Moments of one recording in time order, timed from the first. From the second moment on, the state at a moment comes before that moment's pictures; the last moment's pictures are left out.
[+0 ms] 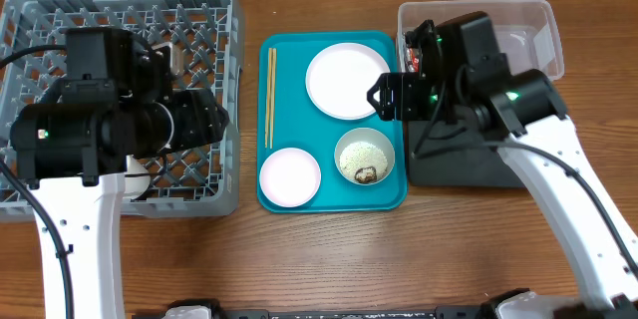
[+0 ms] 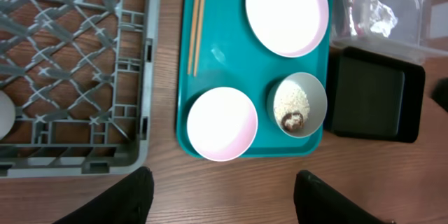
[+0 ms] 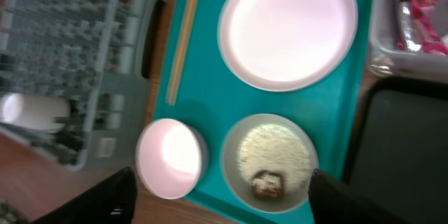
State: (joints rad) left arm 0.02 1.36 1.72 -1.47 0.30 -0.23; right arm 0.37 1.53 1.49 -0.96 -0.29 0.35
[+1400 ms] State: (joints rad) left arm -0.42 1.20 1.72 -1.62 -0.27 -0.53; right arm 0.60 1.82 1.49 -0.94 -0.08 0.53
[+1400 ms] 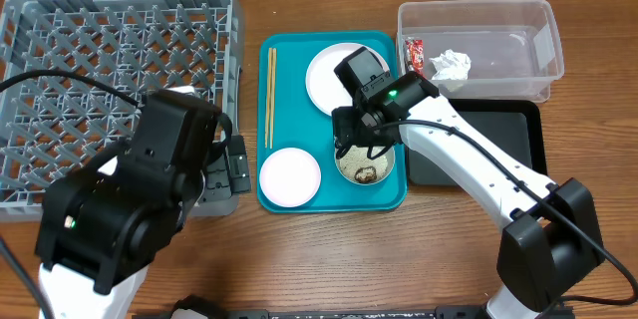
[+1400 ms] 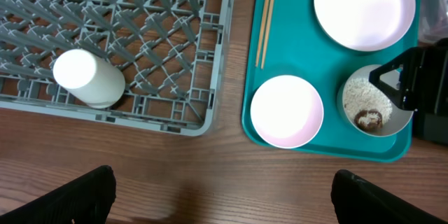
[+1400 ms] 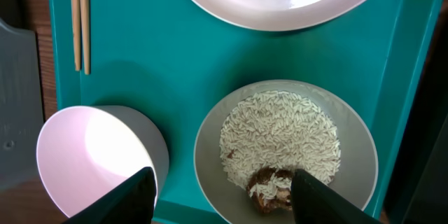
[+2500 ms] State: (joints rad) left arm -0.42 1.30 1.72 -1.64 -0.27 -0.53; right arm 0.69 2.04 1.49 -0.93 -0.01 0.67
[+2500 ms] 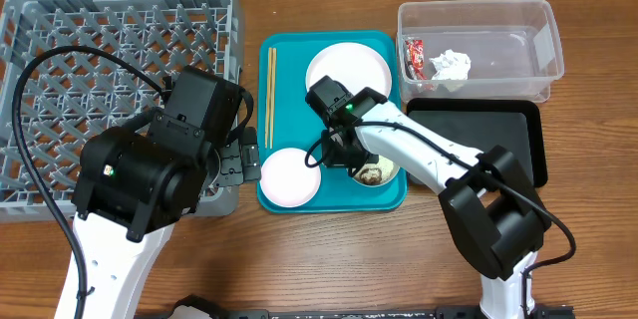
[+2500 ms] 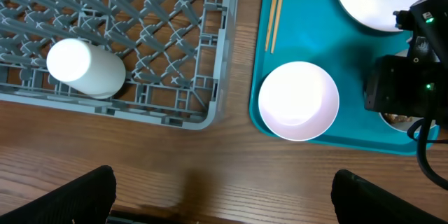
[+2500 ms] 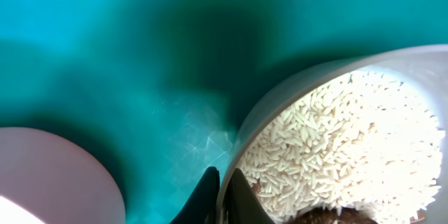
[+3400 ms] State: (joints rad) left arm -0.42 1.30 1.72 -1.61 -0.27 -0.53; right arm 0.45 1.82 1.58 -1.01 -0.31 0.51
